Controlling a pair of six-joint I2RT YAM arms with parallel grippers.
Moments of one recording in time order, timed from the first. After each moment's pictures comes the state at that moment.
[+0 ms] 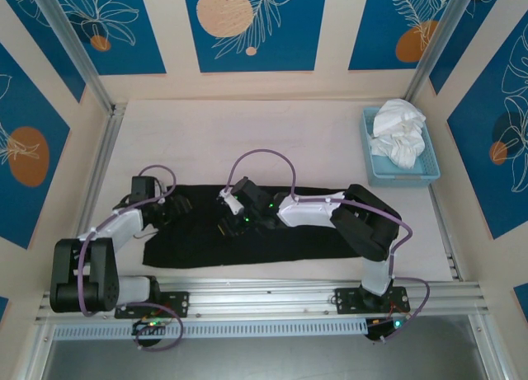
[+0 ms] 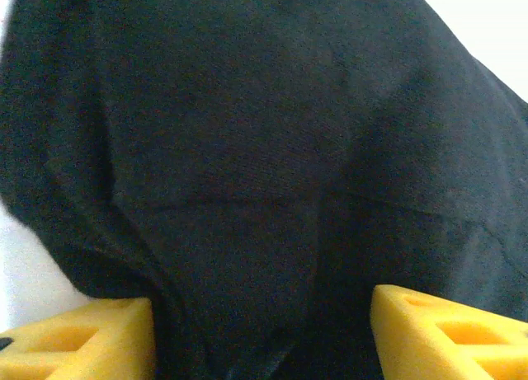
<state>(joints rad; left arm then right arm) 0.01 1.30 0.52 -0.31 0.34 -0.49 0.98 1.86 1.07 -0.07 -0.26 0.30</state>
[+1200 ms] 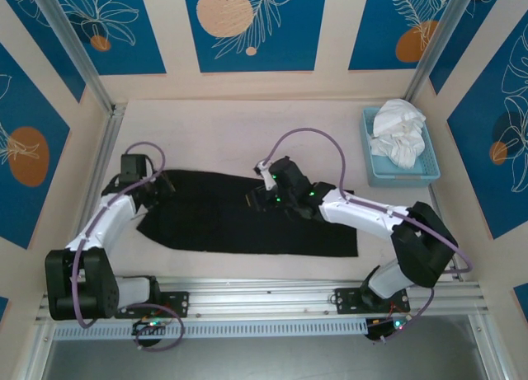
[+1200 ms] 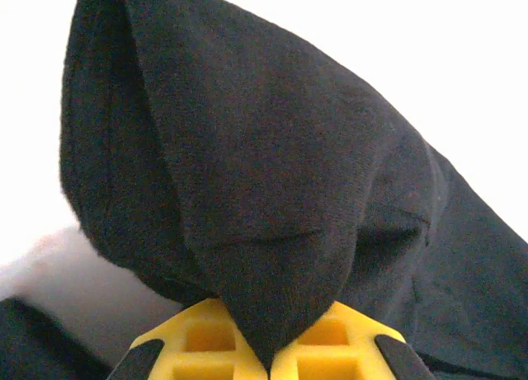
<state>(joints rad) 0.05 1.27 0.82 -0.54 0.17 -0.49 0.78 1.47 0.91 -0.16 -0.10 0.30</state>
